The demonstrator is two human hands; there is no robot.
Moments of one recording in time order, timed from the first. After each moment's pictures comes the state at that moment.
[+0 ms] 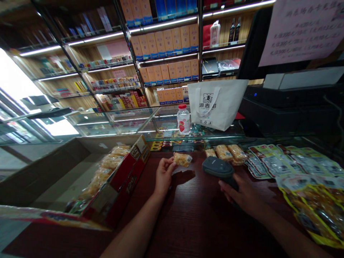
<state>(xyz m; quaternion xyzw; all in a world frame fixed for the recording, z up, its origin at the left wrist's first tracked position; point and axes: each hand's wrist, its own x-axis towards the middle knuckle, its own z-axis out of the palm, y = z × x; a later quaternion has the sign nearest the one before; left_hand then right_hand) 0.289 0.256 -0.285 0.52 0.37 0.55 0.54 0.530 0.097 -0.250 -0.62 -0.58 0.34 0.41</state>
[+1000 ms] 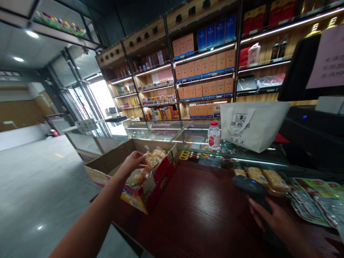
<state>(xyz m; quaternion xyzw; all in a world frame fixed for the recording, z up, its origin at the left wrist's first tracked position) 0.063 0.256 -0.126 0.54 0.68 0.41 0.28 0.530 0.103 -0.279 -0.61 -0.50 0.40 0.47</state>
